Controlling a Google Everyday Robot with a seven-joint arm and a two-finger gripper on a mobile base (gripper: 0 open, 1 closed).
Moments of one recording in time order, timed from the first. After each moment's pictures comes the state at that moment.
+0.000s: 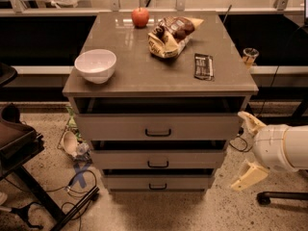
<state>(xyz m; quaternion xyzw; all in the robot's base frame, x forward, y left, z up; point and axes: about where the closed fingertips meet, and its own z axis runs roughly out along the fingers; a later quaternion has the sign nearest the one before) 0.428 -0.207 0.767 -0.58 0.73 0.05 0.36</state>
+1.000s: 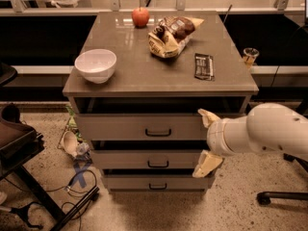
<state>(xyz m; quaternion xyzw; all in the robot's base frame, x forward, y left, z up) 0.492 -0.141 0.706 -0.64 0.69 0.01 0.33</state>
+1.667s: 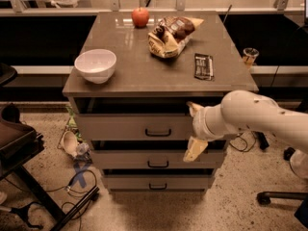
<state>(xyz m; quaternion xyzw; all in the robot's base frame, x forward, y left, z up) 0.558 -0.122 0.673 -0.66 0.68 0.00 0.31</state>
